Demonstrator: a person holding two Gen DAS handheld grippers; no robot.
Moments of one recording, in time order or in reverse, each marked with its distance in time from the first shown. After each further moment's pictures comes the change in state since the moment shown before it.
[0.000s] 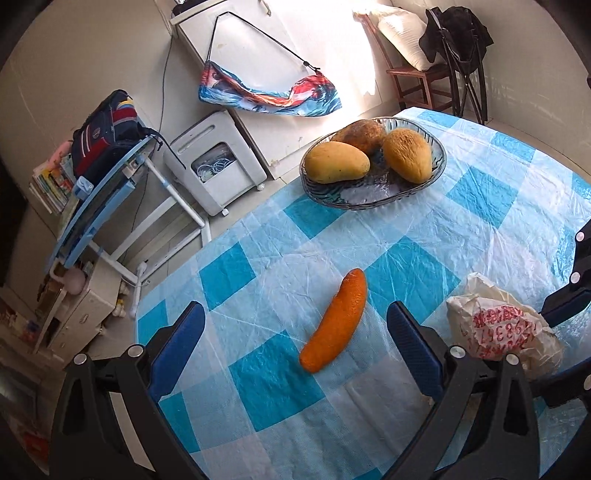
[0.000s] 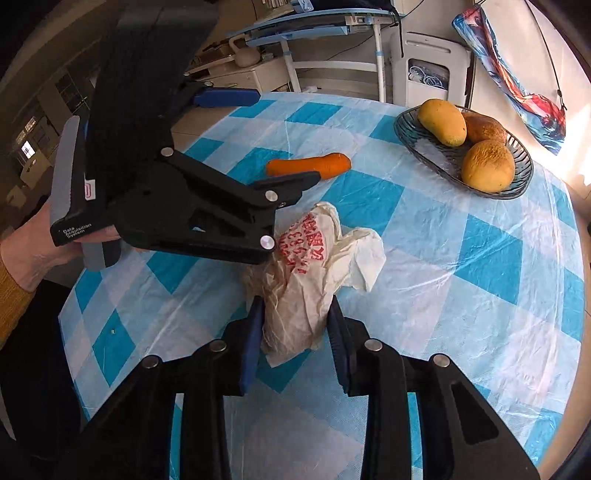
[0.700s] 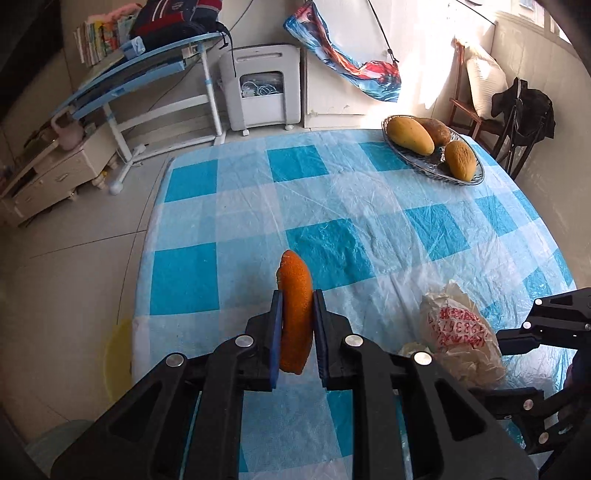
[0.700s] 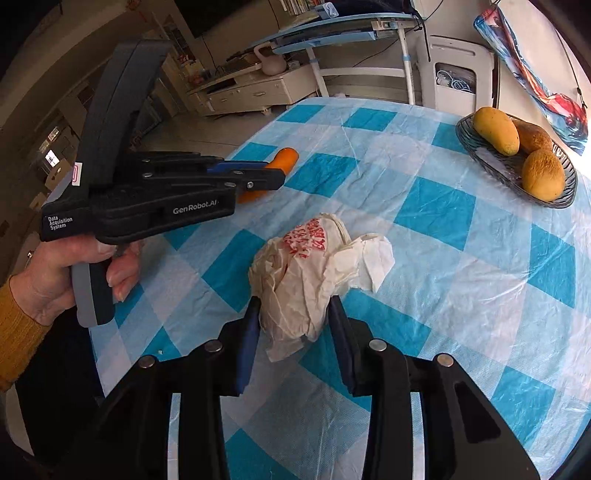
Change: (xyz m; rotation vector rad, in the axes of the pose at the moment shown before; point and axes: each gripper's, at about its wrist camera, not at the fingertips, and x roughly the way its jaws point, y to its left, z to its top) left arm -0.035 0.081 -0.088 -0.485 0.175 -0.118; right arm 0.015 0.050 0.007 -0.027 -0.031 0.105
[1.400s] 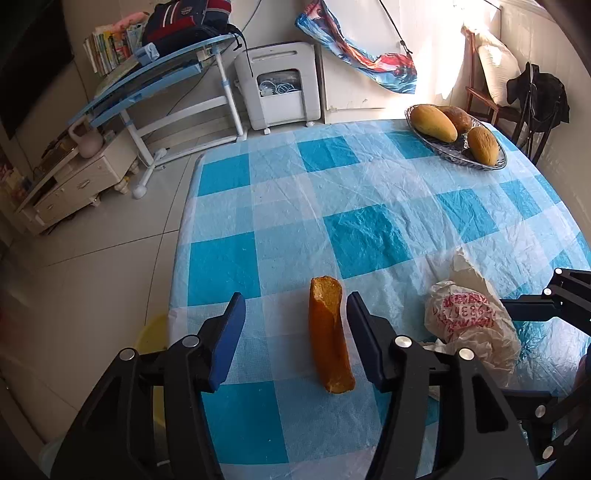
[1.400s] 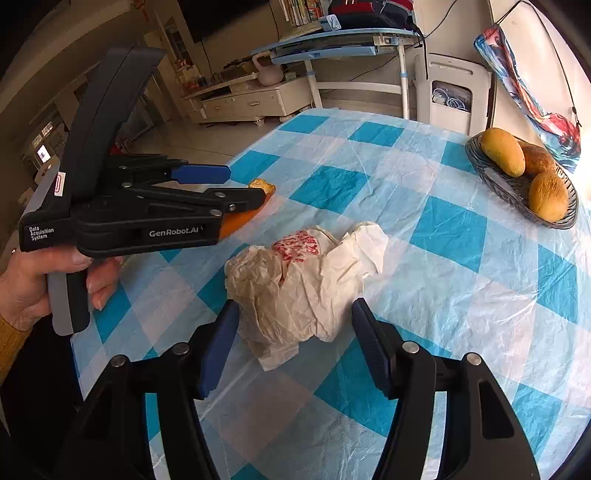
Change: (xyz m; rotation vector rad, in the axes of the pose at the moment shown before) left arm -0.001 0.001 0.000 0.057 0.005 0.102; right arm 0.012 0.010 0.004 -0.024 -0.066 -0.068
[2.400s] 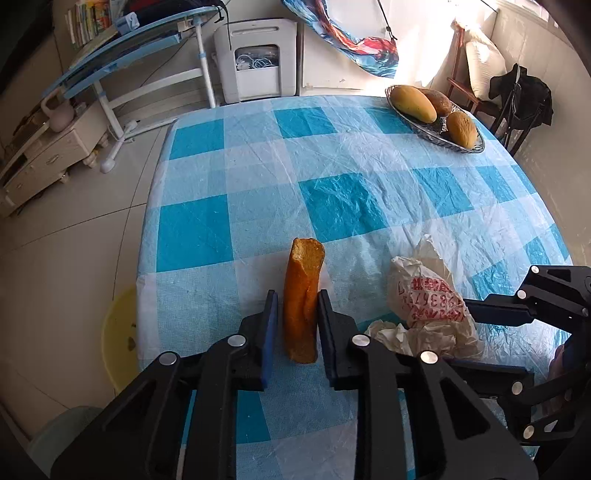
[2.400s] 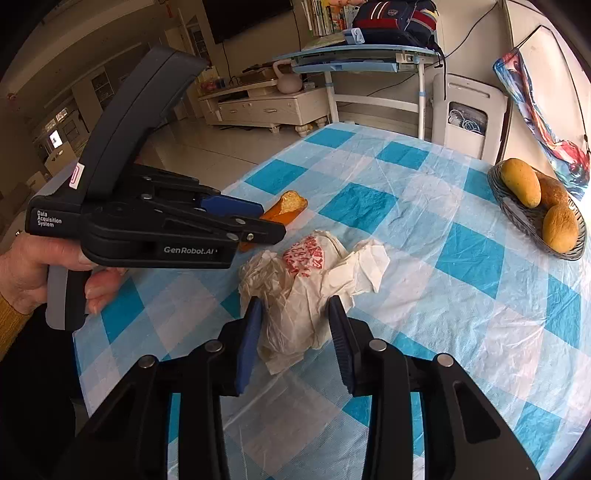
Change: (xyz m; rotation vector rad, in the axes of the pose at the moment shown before) left arm 0.007 0.004 -0.011 -0.029 0.093 -0.154; right arm 0.000 0.022 0.002 -0.087 -0.038 0.005
